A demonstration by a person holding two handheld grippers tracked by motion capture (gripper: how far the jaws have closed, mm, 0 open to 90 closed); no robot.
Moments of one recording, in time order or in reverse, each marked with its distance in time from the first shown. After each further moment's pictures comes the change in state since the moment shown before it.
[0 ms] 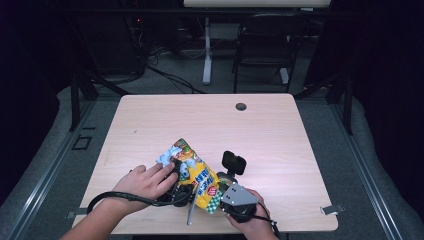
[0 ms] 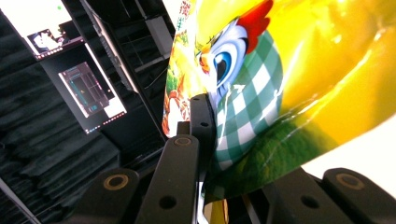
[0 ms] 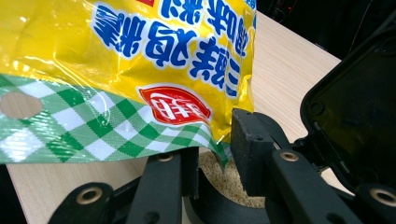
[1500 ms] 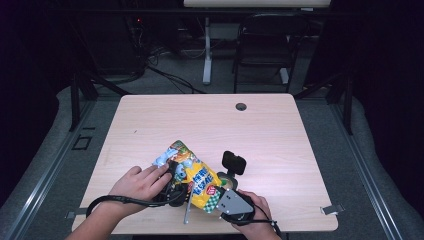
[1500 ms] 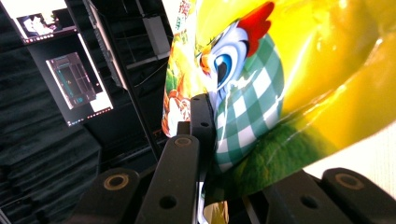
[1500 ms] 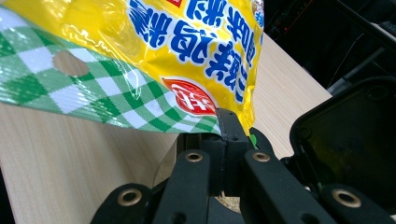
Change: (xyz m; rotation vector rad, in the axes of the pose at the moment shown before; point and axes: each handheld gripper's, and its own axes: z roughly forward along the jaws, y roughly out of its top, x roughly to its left) left arm -0.008 -0.009 0.003 -0.024 -0.025 -0.112; right arm 0.008 0.007 -0.008 -0.001 -0.034 -0.199
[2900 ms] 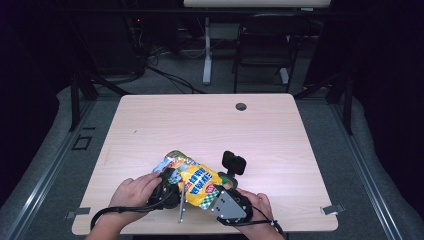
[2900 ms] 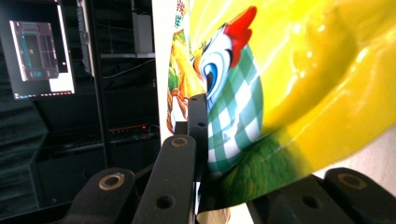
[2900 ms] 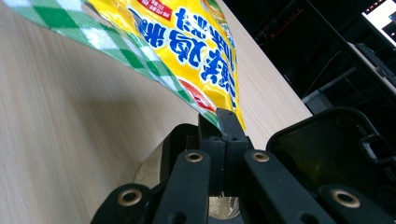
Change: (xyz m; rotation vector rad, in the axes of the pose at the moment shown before) left arm -0.033 -0.013 0.016 -0.094 -0.063 -0.323; right arm 0.004 0.015 -0.006 0.026 -0.060 -0.131
